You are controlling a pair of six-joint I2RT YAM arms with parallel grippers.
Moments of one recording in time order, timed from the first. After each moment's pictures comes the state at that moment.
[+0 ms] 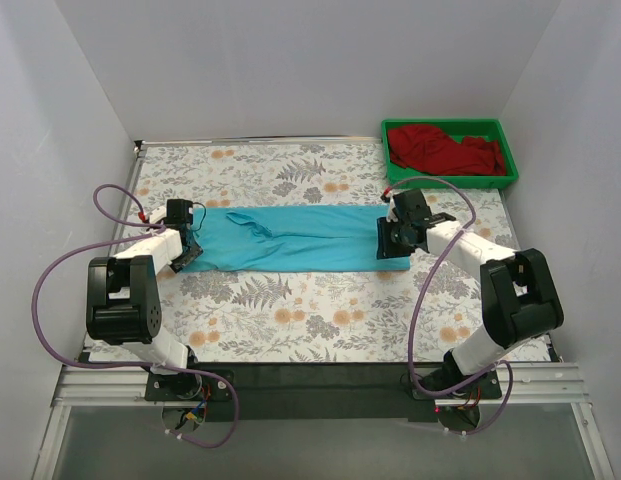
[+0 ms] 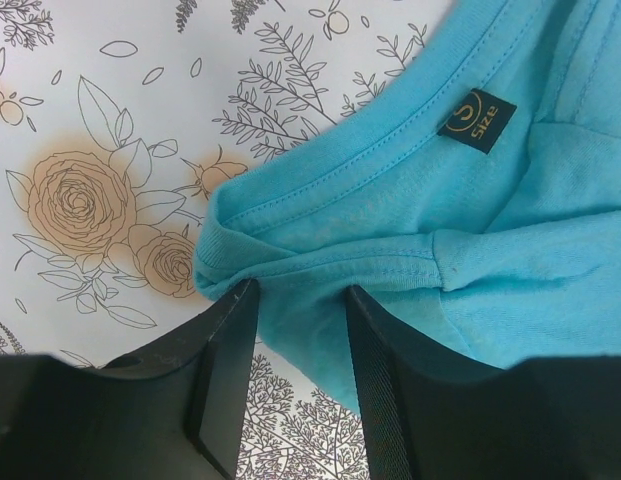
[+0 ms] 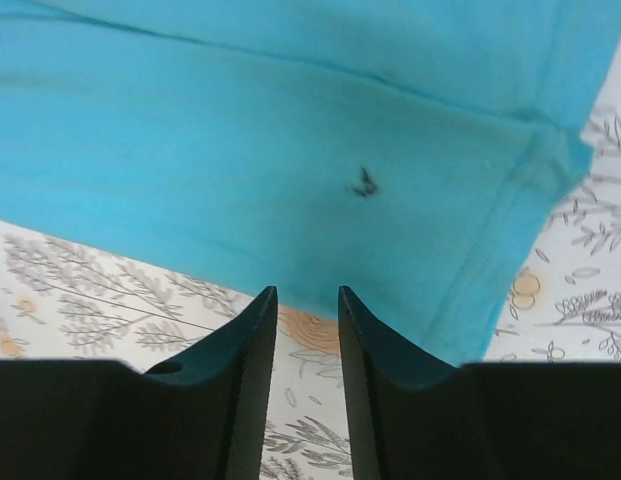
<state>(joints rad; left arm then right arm) 0.03 1.60 0.86 -0.39 -0.40 -0.67 0.38 1.57 0.97 -0.40 -0.14 0.20</state>
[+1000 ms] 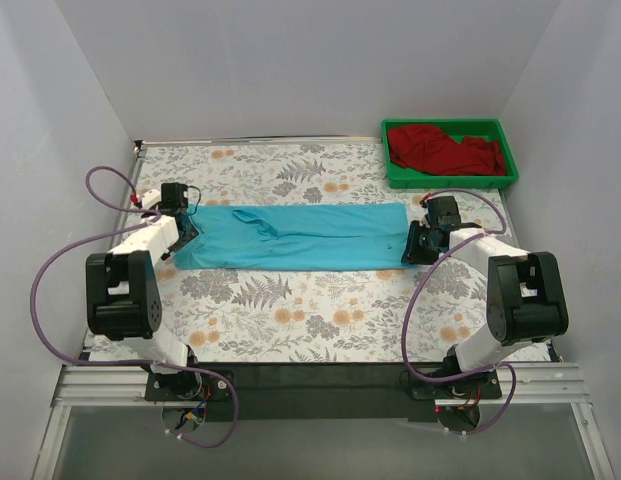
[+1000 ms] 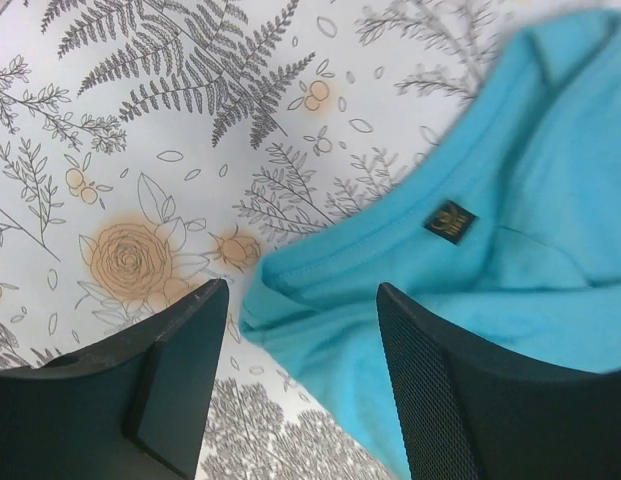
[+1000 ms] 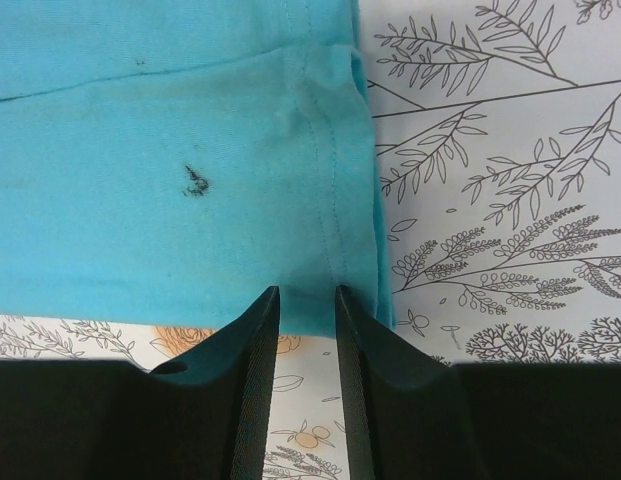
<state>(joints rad) 0.04 1.65 1.01 -0.45 -0.51 -0.62 0.13 1.57 0.83 -0.33 -0.16 0.30</state>
